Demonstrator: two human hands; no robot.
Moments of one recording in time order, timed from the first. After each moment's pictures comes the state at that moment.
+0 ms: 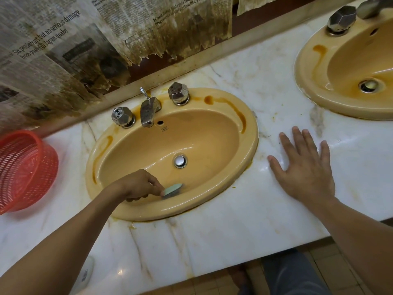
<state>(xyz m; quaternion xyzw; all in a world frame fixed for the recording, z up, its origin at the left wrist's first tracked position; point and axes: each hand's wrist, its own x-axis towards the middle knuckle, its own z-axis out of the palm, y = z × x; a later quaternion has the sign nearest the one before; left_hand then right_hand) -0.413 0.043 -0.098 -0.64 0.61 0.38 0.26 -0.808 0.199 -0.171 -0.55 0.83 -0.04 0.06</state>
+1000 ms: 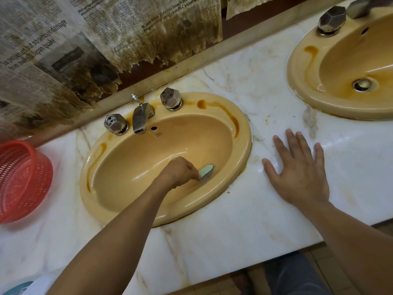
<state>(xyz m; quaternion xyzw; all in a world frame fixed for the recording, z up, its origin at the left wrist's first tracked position) -0.532 0.038 -0.152 -0.63 0.69 0.31 0.18 -0.808 0.198 -0.171 -0.54 0.84 -0.05 0.05</state>
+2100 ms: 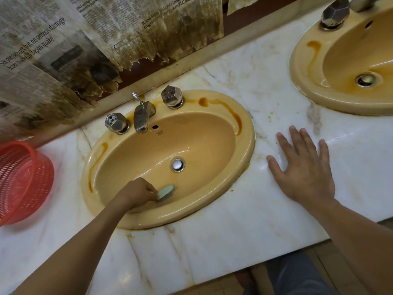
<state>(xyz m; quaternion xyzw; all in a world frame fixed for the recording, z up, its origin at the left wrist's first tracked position) -0.408 0.044 -0.133 -0.67 0.65 0.24 0.28 -0.807 0.199 -0.172 -0.54 0.84 -0.06 0.04</state>
